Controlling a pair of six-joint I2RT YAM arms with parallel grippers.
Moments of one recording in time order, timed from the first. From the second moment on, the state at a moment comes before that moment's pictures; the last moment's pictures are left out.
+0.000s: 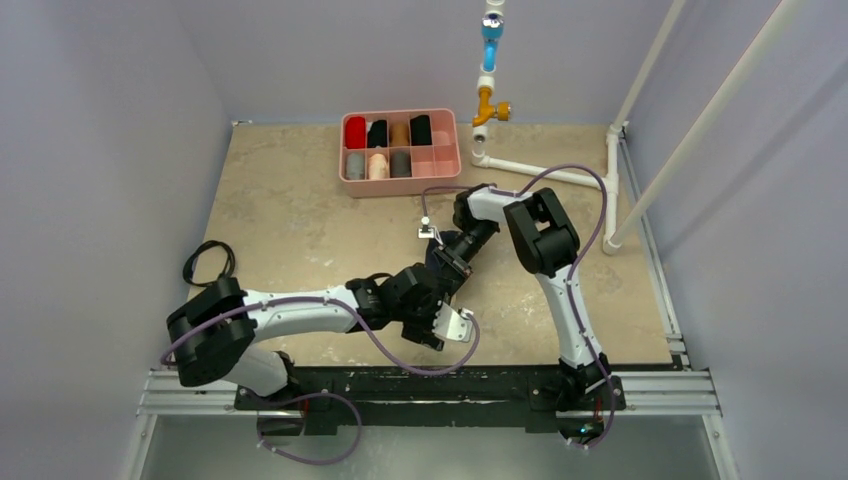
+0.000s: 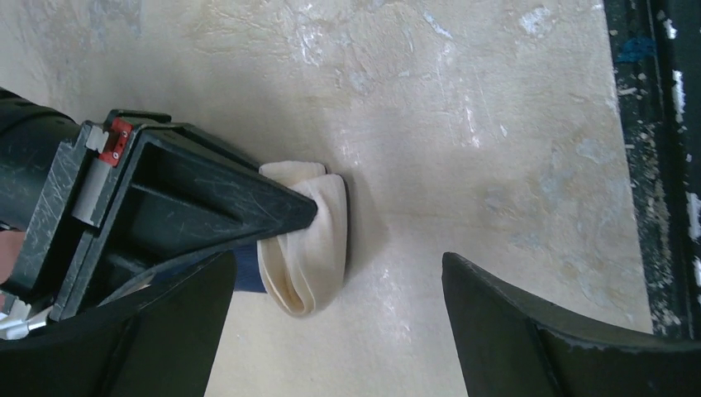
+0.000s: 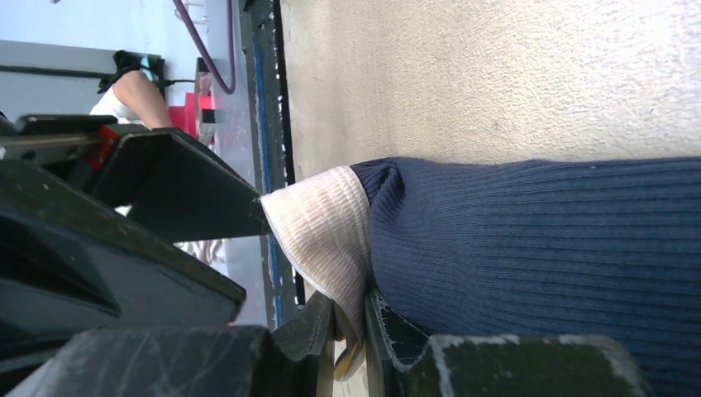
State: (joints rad) left arm -1.08 1.42 0.75 -0.15 0.12 0.81; right arm 0.49 2.41 1.65 -1.39 -1.07 -0.90
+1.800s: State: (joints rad) left arm -0.95 1.64 0.88 -0.22 0.28 0.62; right arm 0.50 2.33 1.59 -1.31 -0.99 -0.78
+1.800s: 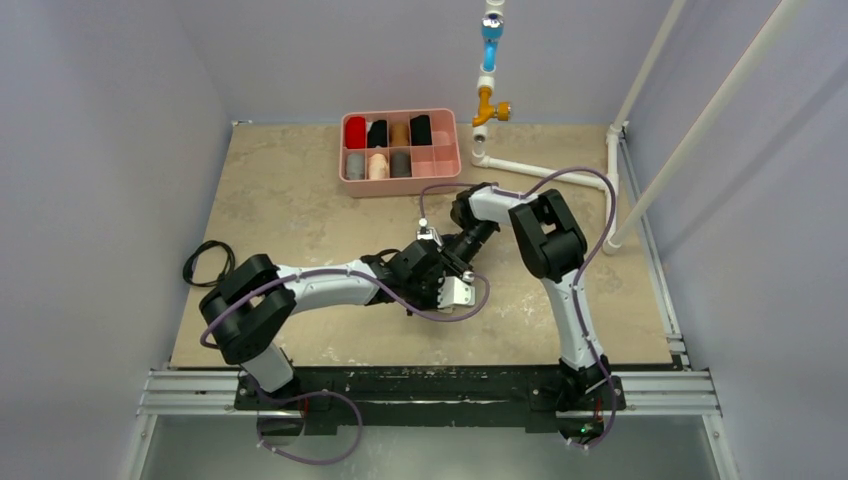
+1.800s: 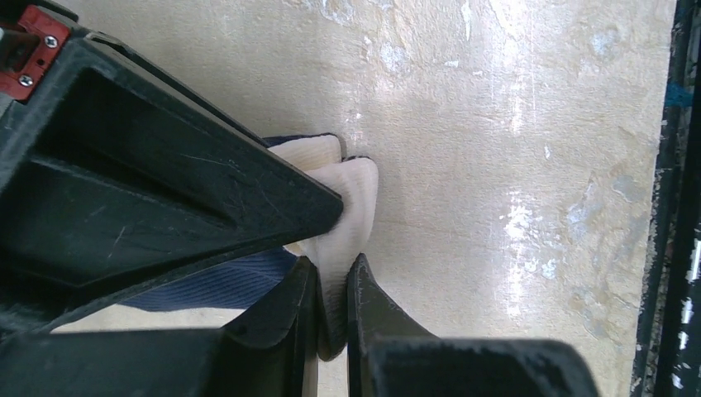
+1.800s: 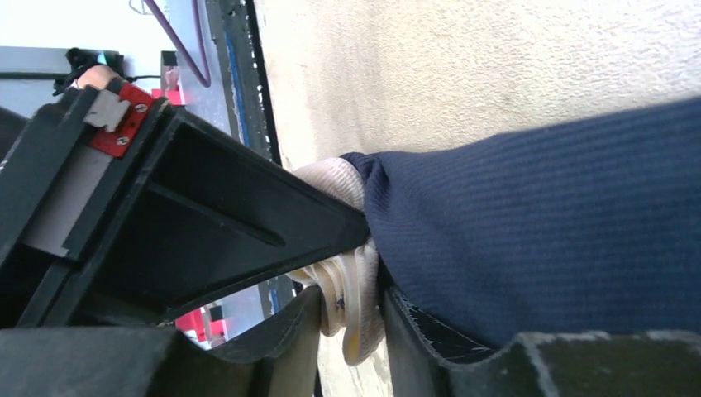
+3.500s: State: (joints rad) left arm -0.58 2.28 1.62 -0.99 0.99 0.47; right arm 0.27 1.42 1.00 -0.62 -0.70 -0.53
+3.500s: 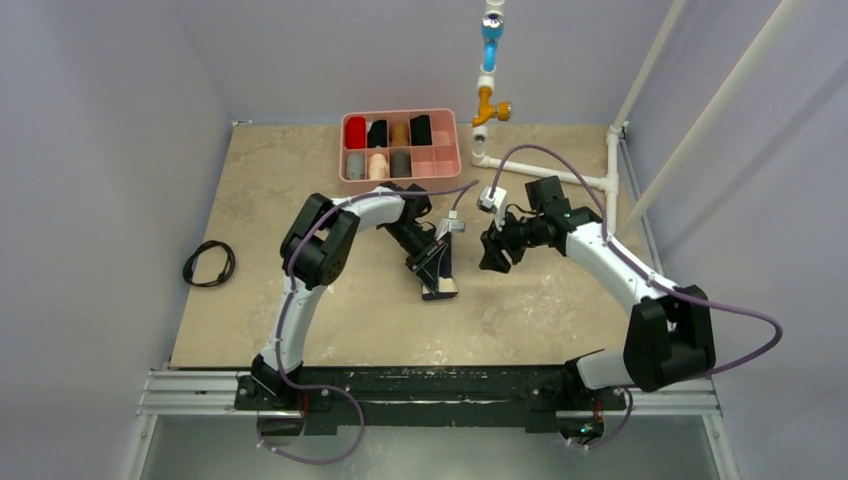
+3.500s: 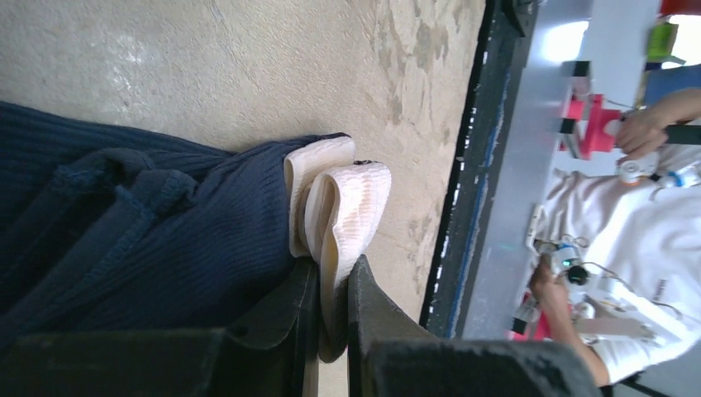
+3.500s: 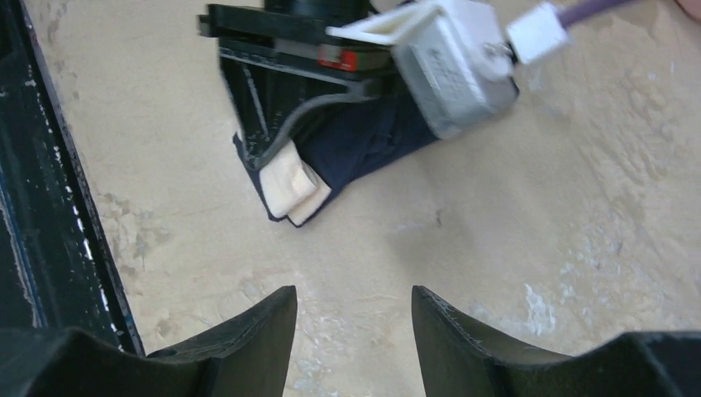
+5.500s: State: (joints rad) left arm -0.51 2.47 1.76 -1.29 1.19 0.48; right arm 0.96 1.66 0.92 -0.32 0.03 -0.71
